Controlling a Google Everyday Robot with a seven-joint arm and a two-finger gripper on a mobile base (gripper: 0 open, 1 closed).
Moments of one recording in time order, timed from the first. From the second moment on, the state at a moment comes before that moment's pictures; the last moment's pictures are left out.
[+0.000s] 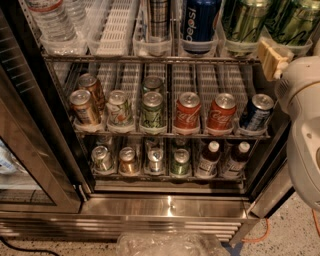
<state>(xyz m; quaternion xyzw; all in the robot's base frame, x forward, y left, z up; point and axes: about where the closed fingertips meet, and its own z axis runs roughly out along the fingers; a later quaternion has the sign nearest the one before) 0.529 -0.263 1.046 0.03 0.66 -0.08 0.74</state>
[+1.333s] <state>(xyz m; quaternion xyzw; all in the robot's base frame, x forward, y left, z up) 0.555 -0.267 1.061 0.03 0.64 -0.08 0.76</state>
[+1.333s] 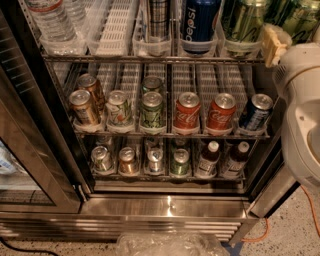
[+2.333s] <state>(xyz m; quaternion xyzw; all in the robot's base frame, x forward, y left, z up) 0.575 -0.260 1.059 0.03 0.64 -0.08 0.76</state>
